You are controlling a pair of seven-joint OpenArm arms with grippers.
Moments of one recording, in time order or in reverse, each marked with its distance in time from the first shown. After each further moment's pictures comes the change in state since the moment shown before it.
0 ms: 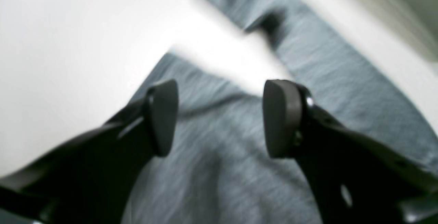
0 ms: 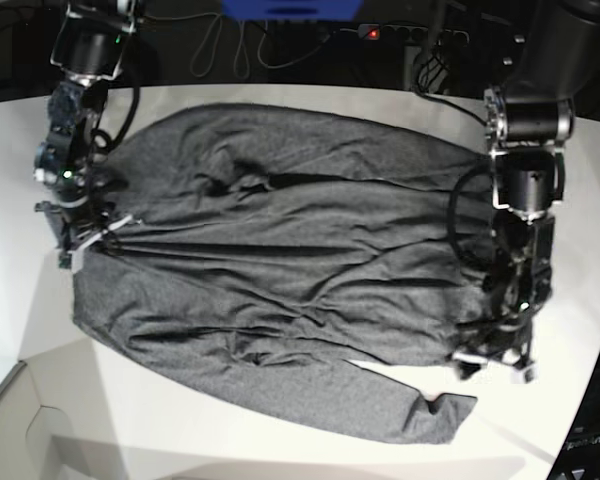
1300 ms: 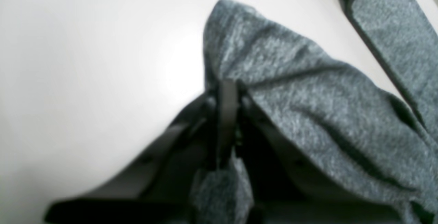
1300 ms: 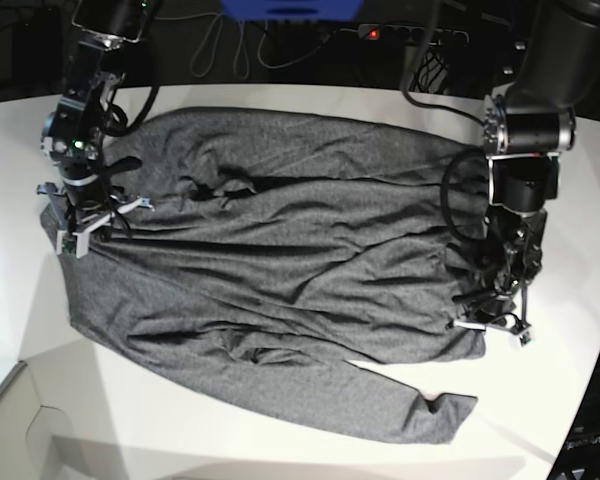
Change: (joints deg) left arm -2.2 -0.1 -1.7 -18.1 -0.7 -0.7 -6.6; right arm -7.8 -7.2 0.8 17.6 -0.8 -0.2 -3.1
